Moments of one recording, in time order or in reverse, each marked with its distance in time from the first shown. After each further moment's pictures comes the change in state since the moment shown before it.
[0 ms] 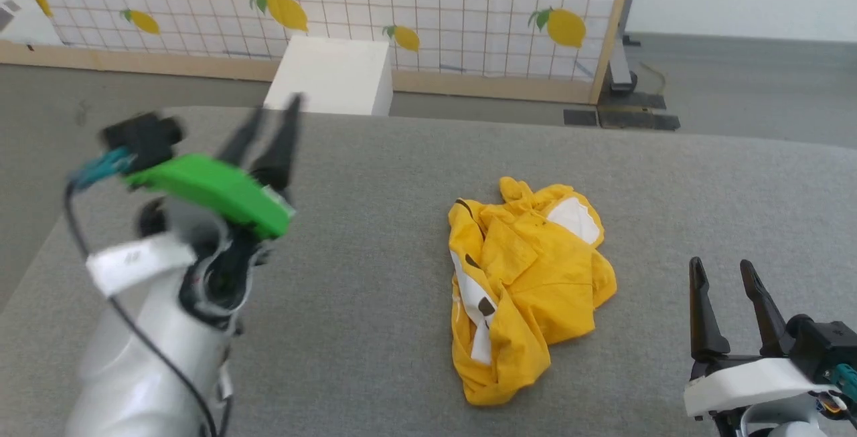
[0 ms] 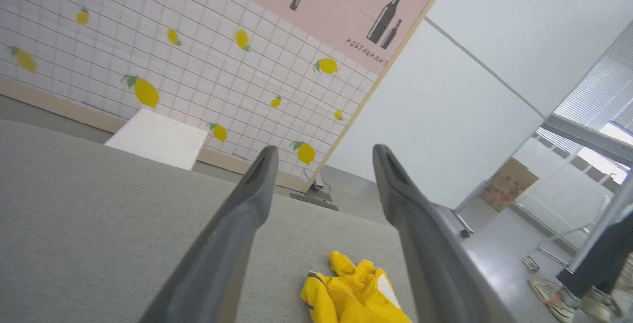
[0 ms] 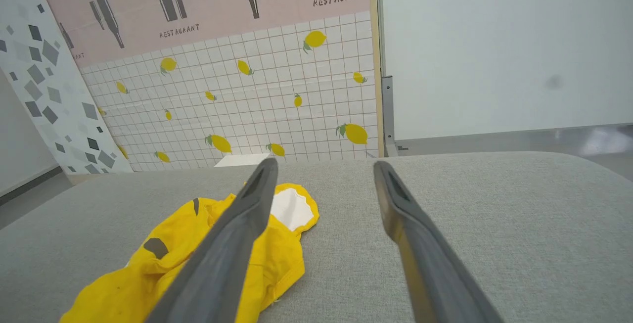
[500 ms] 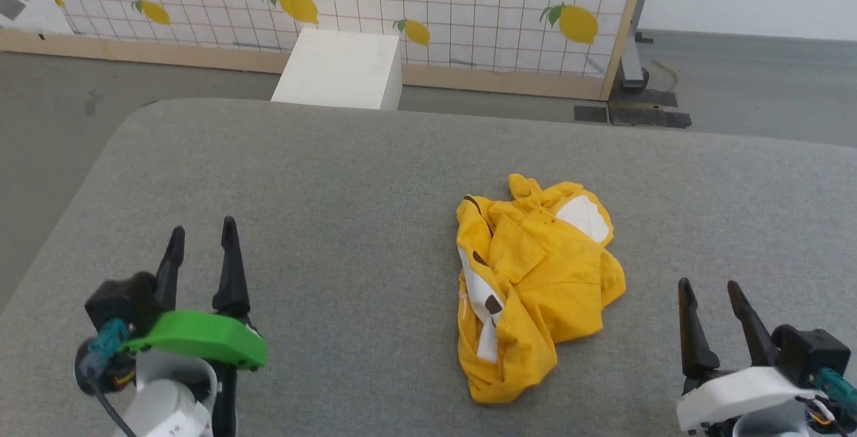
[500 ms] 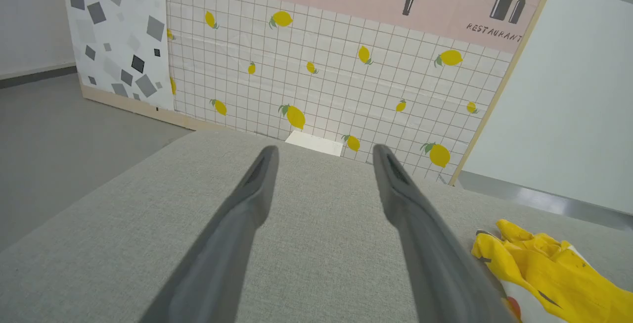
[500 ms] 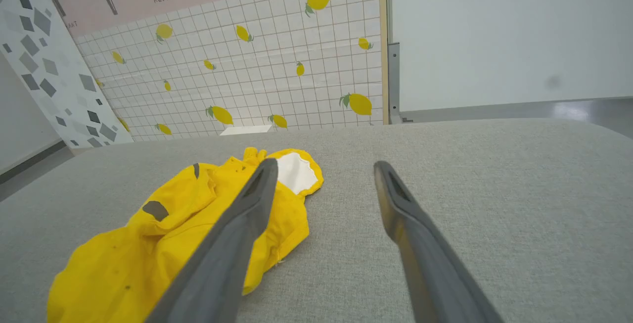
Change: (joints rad) left arm 0.381 0.030 0.083 -0.142 0.395 0.196 -0.272; right arm 0.017 0.000 0.005 0.046 -0.001 0.000 0.026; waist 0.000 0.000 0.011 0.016
